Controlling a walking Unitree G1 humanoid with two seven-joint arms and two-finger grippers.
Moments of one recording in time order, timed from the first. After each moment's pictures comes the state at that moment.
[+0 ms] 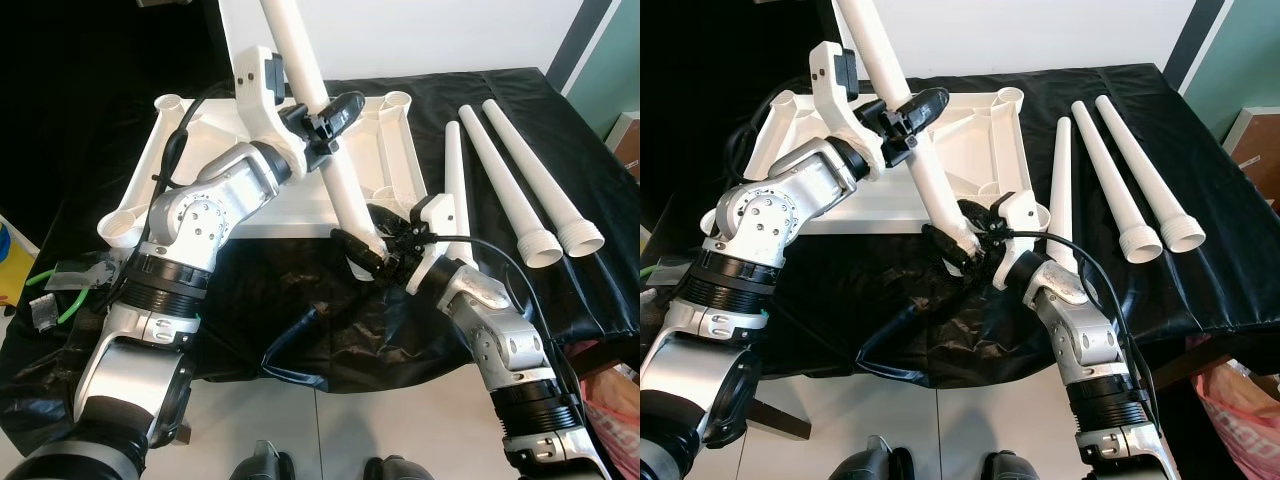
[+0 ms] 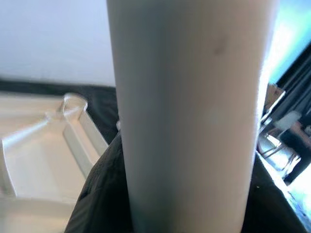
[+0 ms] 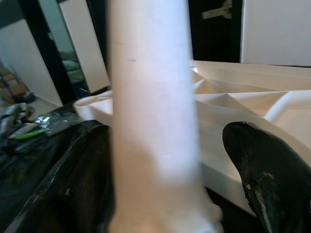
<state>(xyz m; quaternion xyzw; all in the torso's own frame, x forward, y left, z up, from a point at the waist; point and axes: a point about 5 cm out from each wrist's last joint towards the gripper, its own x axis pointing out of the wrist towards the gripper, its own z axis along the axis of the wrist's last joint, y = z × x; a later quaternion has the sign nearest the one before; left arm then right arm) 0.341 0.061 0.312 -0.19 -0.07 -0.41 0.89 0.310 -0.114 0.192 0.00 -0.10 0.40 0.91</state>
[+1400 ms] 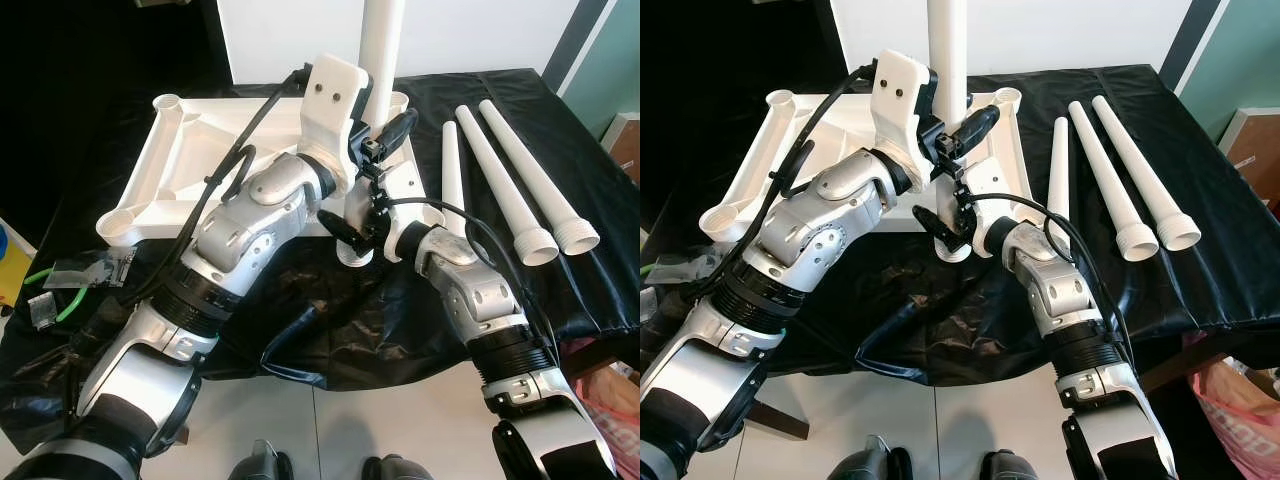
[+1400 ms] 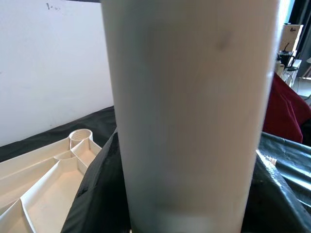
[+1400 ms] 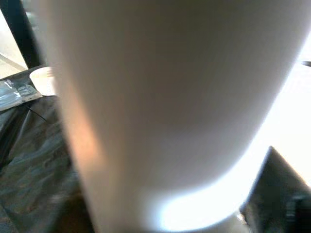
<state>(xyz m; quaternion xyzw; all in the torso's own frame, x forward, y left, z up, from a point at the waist) 0.321 0.014 0.301 0.00 -0.16 -0.43 0.89 0.344 -0.092 0.202 -0.07 -0.05 0.36 0.93</state>
